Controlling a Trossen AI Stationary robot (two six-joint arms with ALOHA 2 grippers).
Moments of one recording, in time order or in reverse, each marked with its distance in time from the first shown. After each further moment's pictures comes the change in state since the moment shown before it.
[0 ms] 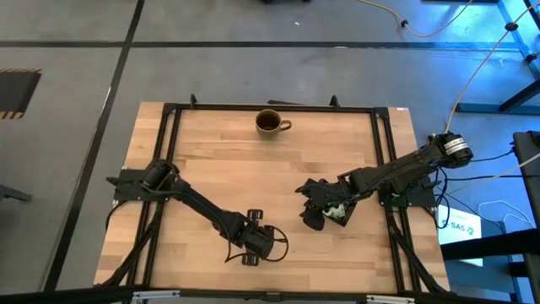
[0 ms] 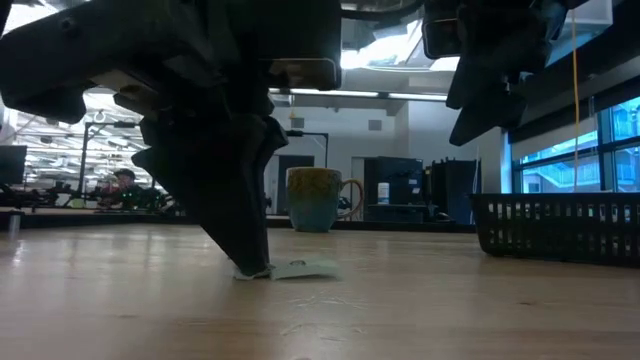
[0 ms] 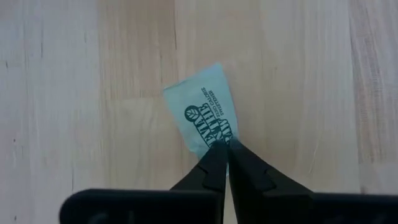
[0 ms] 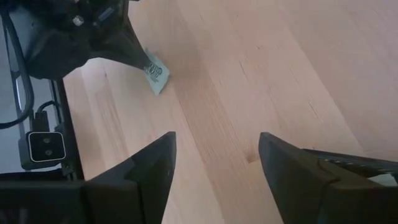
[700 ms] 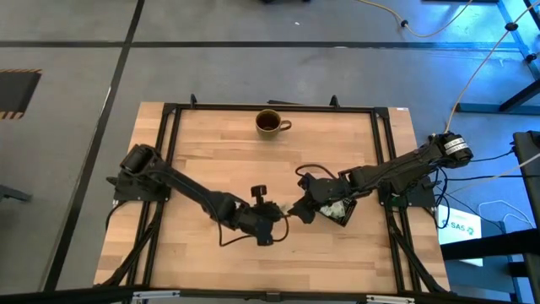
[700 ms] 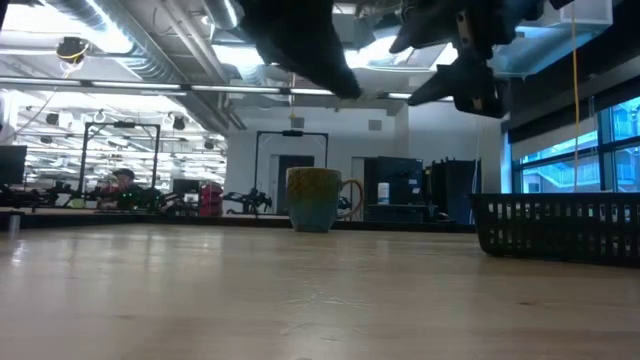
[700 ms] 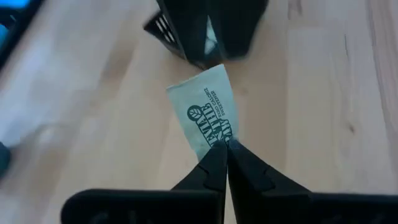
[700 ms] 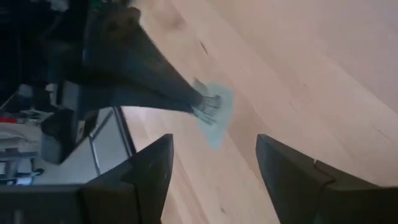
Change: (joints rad) left arm 0.060 -0.220 -0.005 0.103 -0.331 0.057; right arm -0.022 0.000 0.000 0.212 0.000 0.258
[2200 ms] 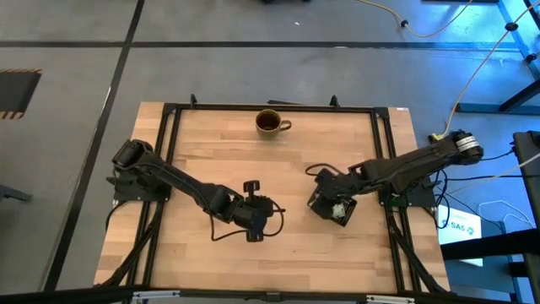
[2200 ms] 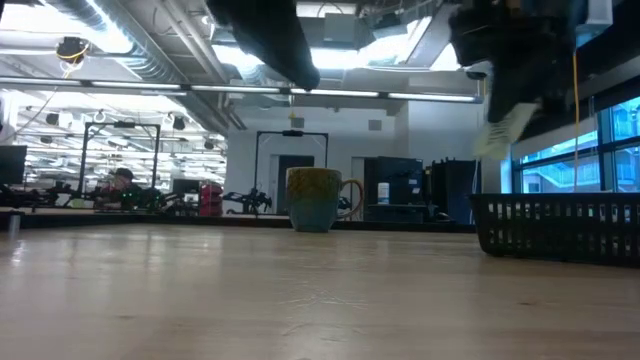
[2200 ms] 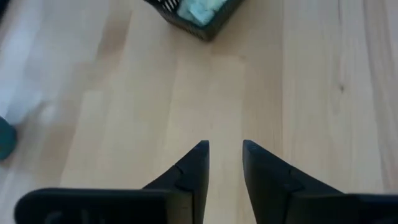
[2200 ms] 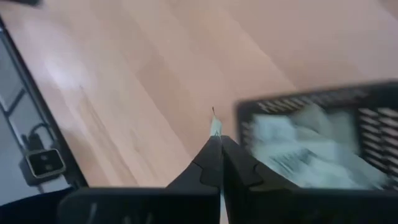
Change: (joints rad) left arm 0.018 -0.077 0.002 -0.171 0.101 -0.005; right arm -0.011 -0.114 -0.001 -0.423 -0.004 -0.049
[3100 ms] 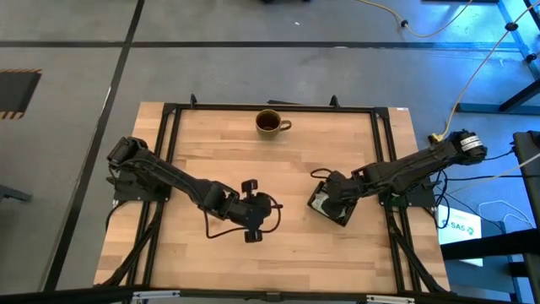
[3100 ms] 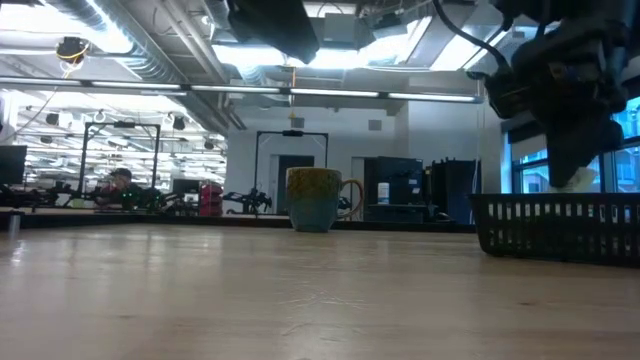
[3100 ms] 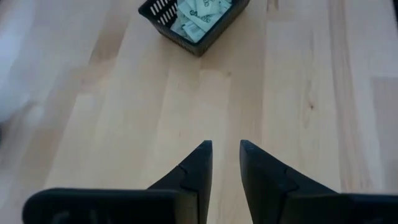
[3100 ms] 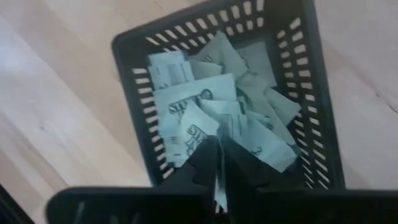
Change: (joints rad) left arm 0.003 -0.067 0.000 0.008 0.043 -0.047; right arm 0.000 -0.072 -0.185 -0.099 -0.013 0.085
